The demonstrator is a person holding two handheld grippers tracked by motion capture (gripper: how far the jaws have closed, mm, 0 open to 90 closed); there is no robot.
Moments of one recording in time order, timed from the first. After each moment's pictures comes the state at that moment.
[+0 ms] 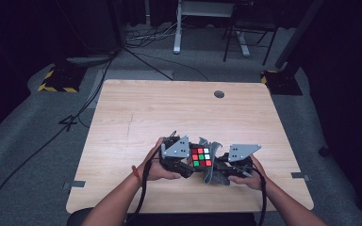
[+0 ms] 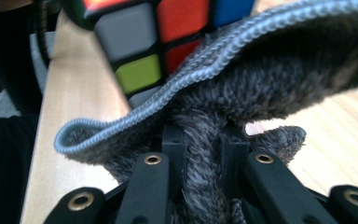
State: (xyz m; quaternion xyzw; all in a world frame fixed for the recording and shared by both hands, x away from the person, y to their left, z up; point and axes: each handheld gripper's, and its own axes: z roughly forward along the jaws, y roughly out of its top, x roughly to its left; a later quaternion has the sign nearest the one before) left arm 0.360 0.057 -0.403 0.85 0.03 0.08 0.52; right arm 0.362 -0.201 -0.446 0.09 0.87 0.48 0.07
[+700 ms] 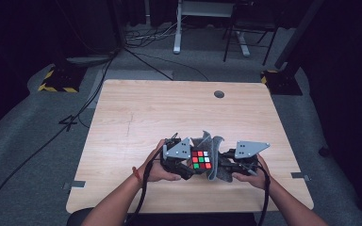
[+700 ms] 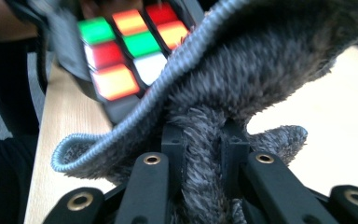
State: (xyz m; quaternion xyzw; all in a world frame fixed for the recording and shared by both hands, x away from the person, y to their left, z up) left arm 0.358 0.051 -0.412 0.86 0.03 0.06 0.51; right arm 0.362 -0.211 -0.431 0.11 0.85 0.50 0.09
